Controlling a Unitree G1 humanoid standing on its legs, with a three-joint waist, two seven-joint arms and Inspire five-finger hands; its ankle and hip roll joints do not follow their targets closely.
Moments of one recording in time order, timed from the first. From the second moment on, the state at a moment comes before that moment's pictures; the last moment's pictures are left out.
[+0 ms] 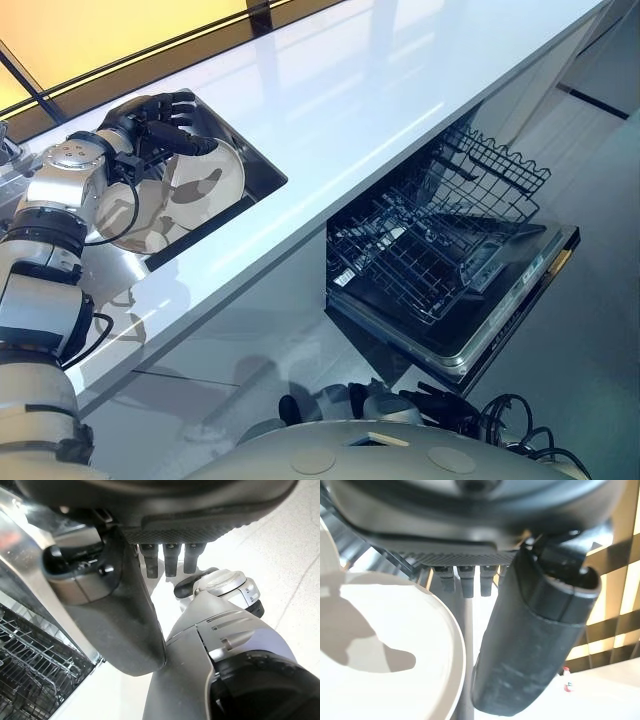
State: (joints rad) left arm -0.92 0.88 -0.43 0.91 -0.51 0.13 -0.30; right arm 0.03 -0.31 0.09 1.24 0.47 0.09 0.24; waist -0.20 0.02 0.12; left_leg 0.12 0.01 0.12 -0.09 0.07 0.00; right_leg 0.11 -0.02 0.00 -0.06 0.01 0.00
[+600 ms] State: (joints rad) left arm -0.92 0.88 -0.42 0.96 -0.40 0.10 -0.19; right arm 0.04 -0.31 0.08 1.24 0.45 0.07 0.25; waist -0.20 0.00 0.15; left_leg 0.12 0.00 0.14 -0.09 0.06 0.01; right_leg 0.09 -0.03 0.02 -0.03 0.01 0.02
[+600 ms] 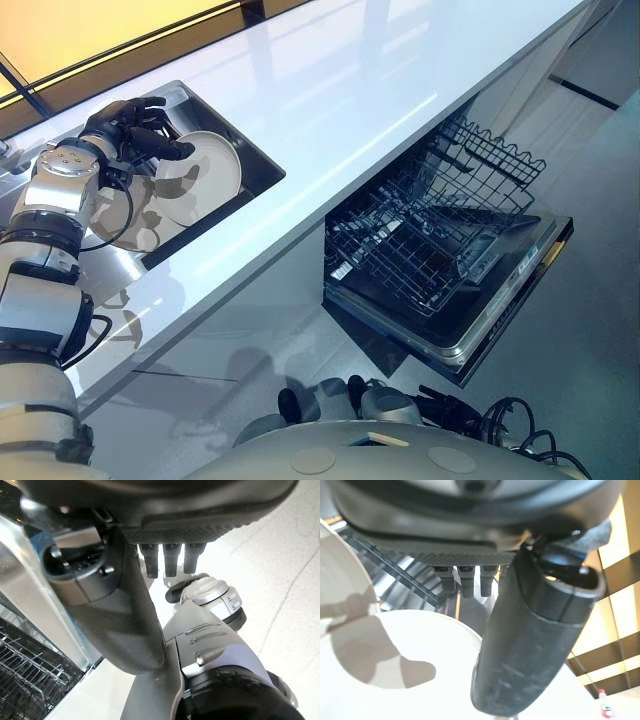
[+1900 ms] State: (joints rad) left arm -1.04 0.95 -0.48 1.05 -0.63 0.24 -0.52; right arm 0.03 -0.33 0.09 1.23 0.44 0.07 0.27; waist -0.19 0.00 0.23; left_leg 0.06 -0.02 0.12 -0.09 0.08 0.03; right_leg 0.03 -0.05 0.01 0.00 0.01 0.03
